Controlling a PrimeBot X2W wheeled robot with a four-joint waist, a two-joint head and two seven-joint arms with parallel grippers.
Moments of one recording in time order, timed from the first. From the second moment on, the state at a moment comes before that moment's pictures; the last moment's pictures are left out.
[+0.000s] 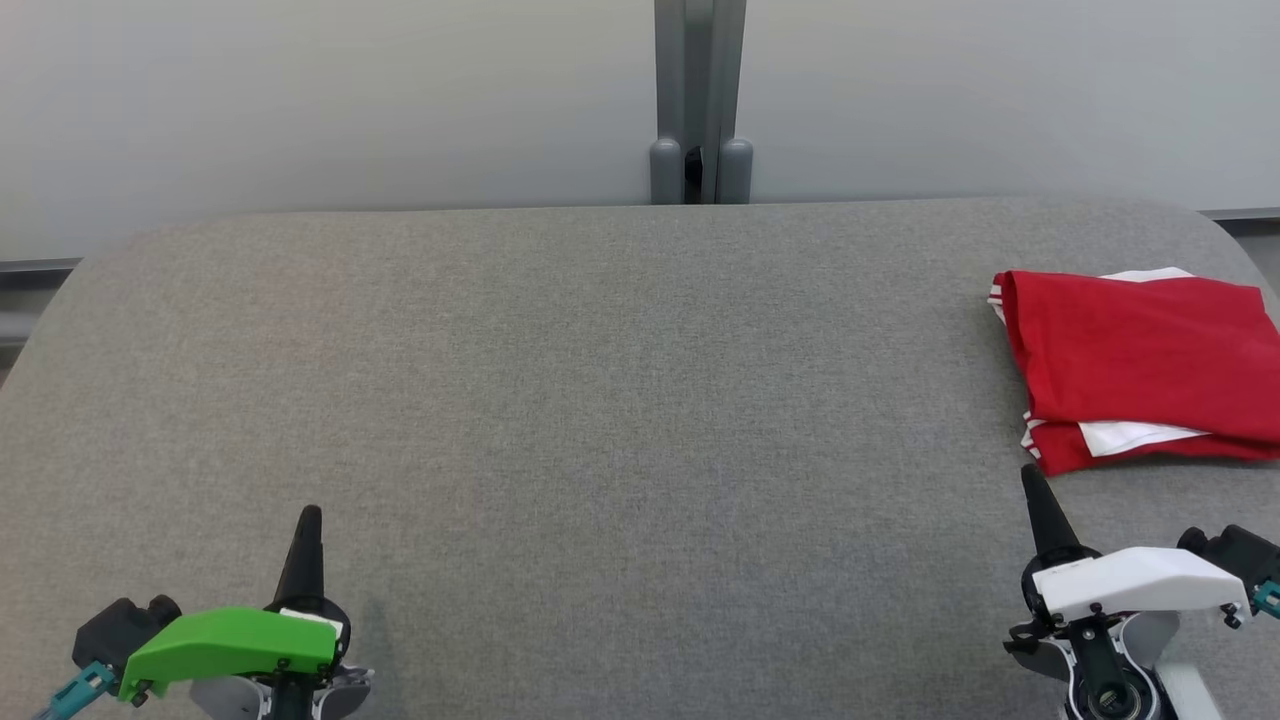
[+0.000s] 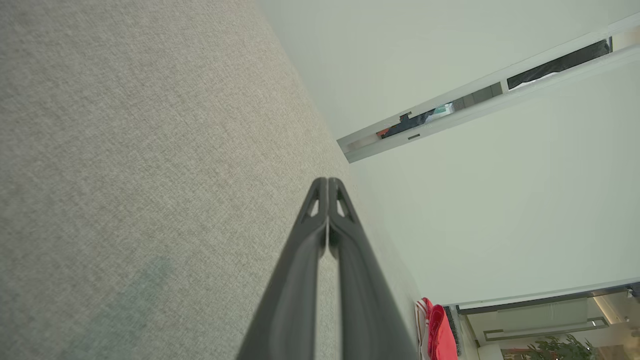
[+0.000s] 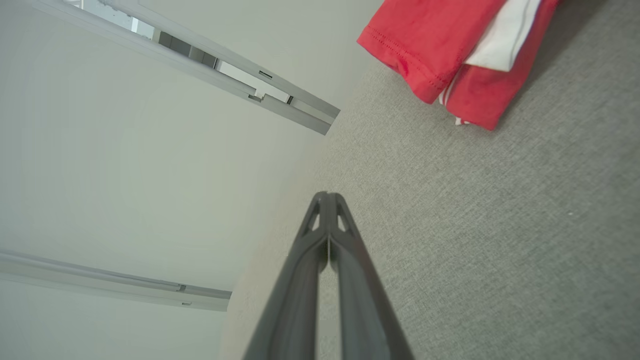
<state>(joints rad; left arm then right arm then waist) -0.07 0.08 -0.02 0.30 -1.20 -0.06 -0.02 -0.09 -0.04 -0.08 0.31 1.07 0.13 -0.01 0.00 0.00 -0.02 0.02</state>
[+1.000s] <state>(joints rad) -0.08 0.07 0.05 0.27 -1.42 -0.10 0.05 -0.09 -0.05 -0.10 0.28 1.36 0.13 0.06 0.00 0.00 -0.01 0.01</state>
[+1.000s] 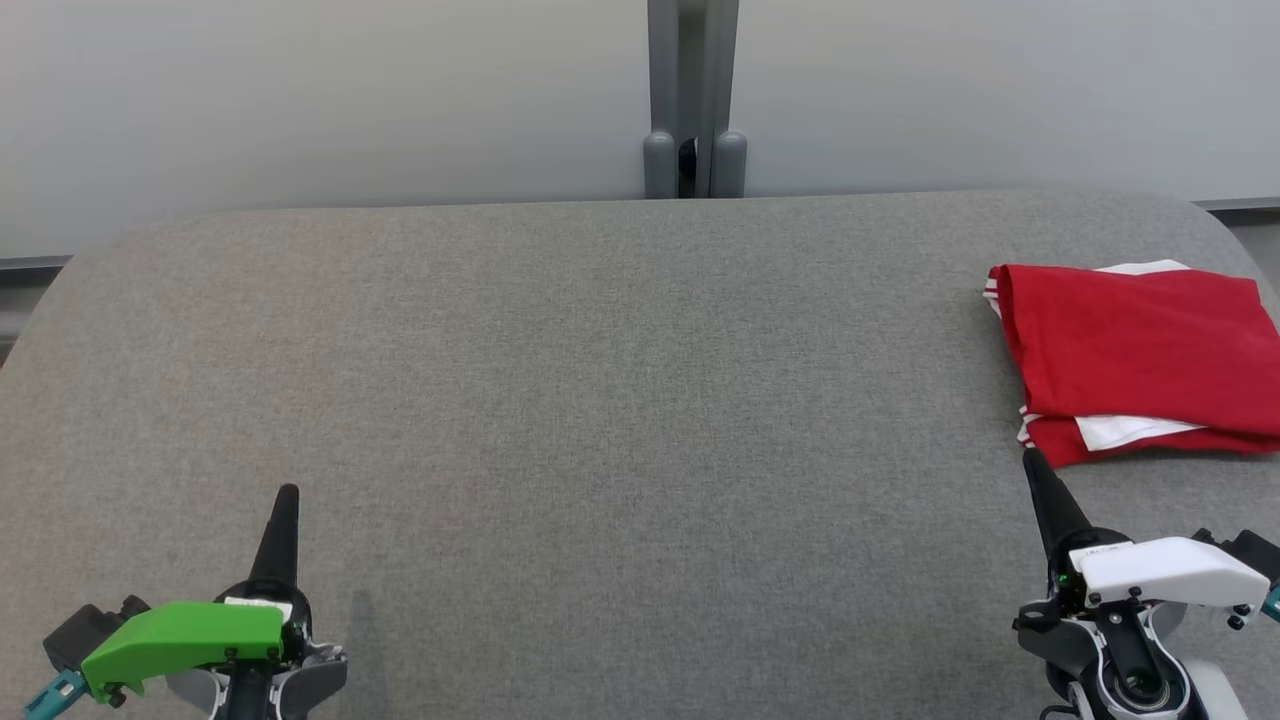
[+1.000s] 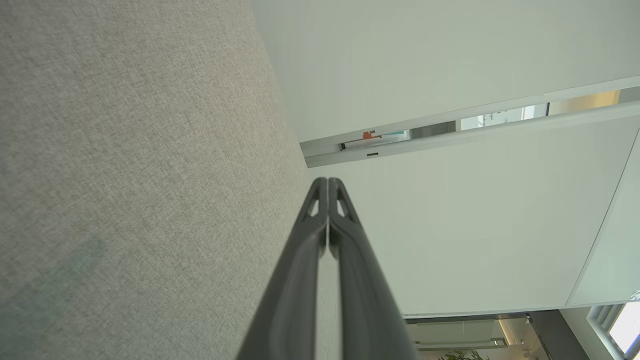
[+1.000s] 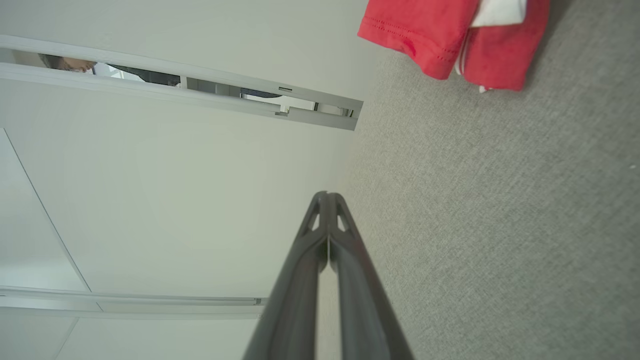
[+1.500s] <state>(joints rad) -0.09 0.06 0.08 0.26 -1.51 -0.11 0.08 -0.10 -0.05 -0.11 0.26 1.48 0.13 0.09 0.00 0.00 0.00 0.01</state>
